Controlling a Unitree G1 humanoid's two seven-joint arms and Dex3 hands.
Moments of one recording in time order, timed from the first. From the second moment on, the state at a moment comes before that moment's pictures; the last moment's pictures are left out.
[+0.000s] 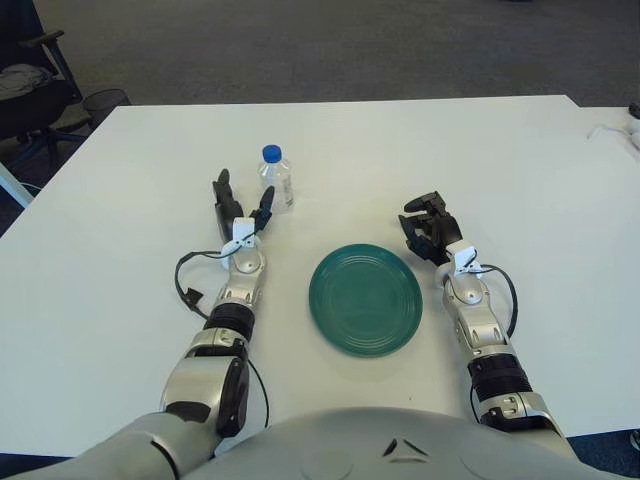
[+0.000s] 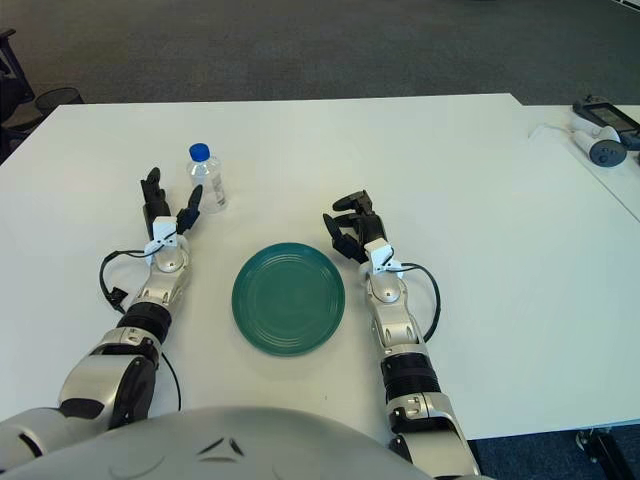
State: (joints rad) left arm -0.42 0.01 0.13 0.87 0.17 -0.40 0.55; right arm -0.10 -0.05 0.05 0.29 -0.09 -0.13 -0.03
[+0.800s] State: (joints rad) left arm -0.46 0.02 0.11 0.94 0.17 -0.41 0.56; right arm -0.10 -0.05 0.05 0.31 -0.09 -0.13 -0.03
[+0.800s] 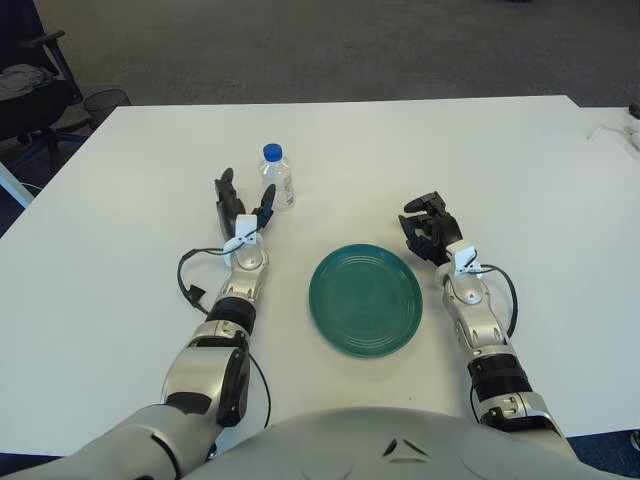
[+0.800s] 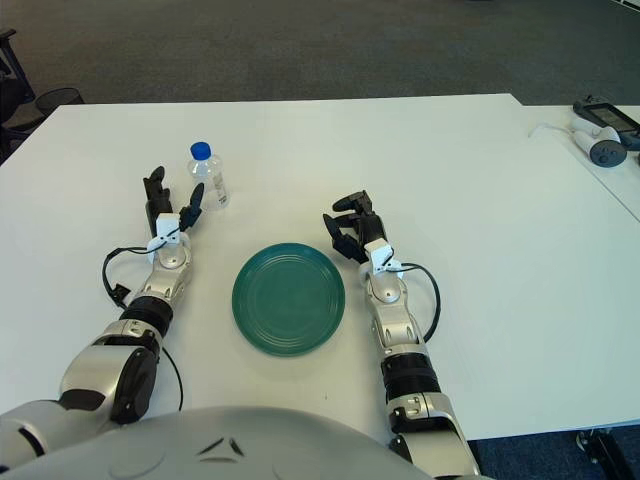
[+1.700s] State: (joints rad) left arm -0.46 0.04 0.11 0.96 0.16 -0.45 0.49; right arm -0.11 -0.04 0.04 0.32 -0.08 -0.14 -0.02
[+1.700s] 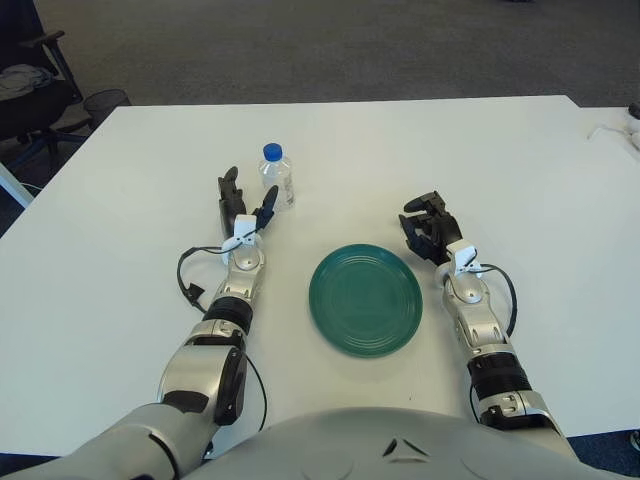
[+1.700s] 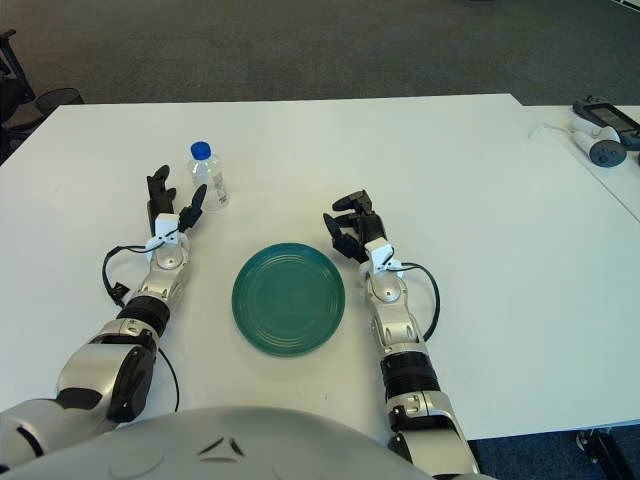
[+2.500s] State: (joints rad) left arm -0.47 0.06 0.08 0.99 0.17 -0.47 0.44; right arm -0.12 -0.03 0.04 0.34 -0.09 -0.16 -0.03
